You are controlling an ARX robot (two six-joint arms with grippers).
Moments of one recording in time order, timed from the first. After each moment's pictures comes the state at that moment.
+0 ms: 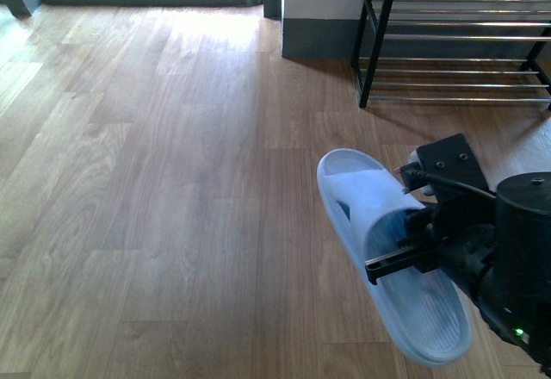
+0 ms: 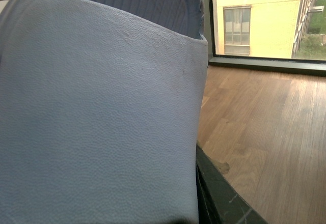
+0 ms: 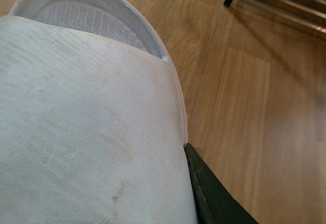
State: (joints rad) left arm -0.06 0.81 0.11 0.72 -0.60 0.16; right arm 0.39 2.41 0.53 1.39 0.21 -0.14
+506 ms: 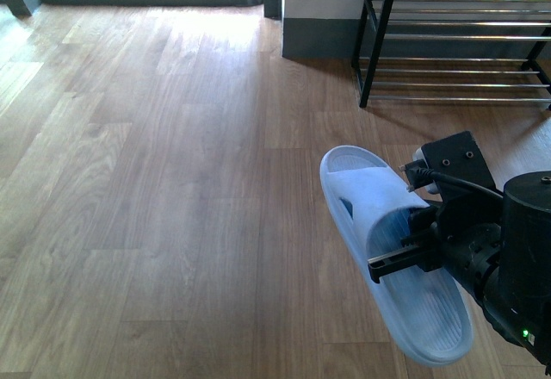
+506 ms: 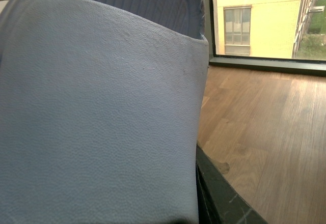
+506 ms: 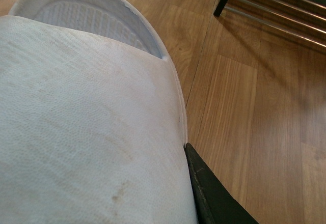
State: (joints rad) left arm -0.06 0.81 0.11 0.72 -0.60 0.16; right arm 0.38 2.40 0.53 1.40 0.21 -0.14
